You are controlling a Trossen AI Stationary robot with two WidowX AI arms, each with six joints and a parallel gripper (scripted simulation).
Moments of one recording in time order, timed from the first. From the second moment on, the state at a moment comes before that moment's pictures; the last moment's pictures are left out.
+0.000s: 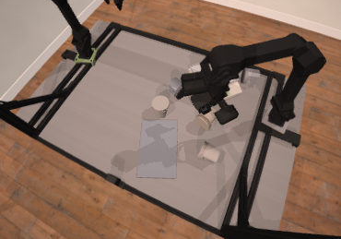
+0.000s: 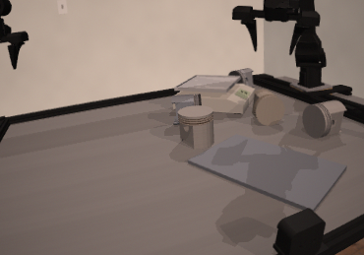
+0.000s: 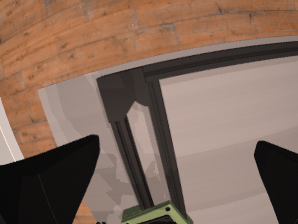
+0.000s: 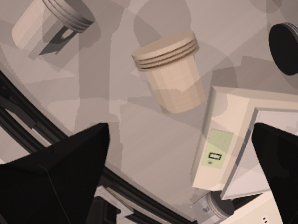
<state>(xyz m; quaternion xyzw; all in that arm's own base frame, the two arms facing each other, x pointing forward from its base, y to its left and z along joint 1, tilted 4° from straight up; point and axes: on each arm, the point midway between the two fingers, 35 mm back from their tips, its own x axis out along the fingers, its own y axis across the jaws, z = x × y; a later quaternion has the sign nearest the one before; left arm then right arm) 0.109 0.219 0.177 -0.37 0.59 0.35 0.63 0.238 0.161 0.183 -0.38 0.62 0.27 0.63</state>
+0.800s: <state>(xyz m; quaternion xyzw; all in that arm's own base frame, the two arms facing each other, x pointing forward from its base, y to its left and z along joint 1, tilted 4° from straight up) 0.109 0.219 0.177 -0.37 0.59 0.35 0.63 0.241 0.164 0.175 -0.52 0.56 0.33 0.55</state>
